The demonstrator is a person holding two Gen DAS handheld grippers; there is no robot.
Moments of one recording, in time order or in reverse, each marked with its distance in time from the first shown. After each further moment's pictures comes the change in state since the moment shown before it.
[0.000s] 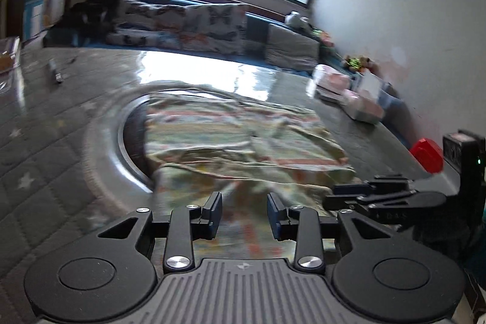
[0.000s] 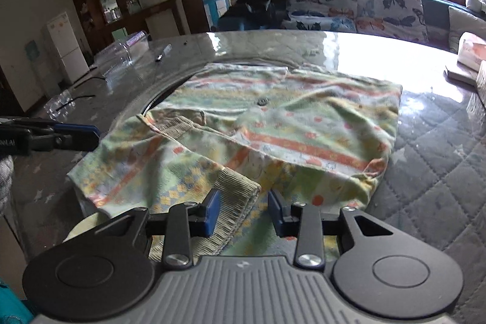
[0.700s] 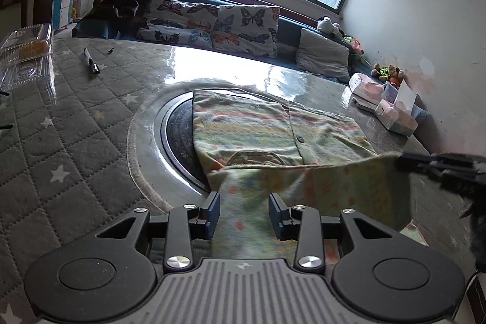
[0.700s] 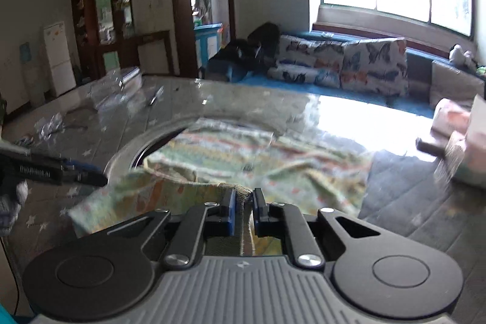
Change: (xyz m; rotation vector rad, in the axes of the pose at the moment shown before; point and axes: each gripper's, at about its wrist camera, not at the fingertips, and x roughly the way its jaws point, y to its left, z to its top) left arm 0.006 0.027 0.003 -0.053 -0.008 0.090; right arm -0.046 0.018 0.032 -0.094 -0.178 -0.113
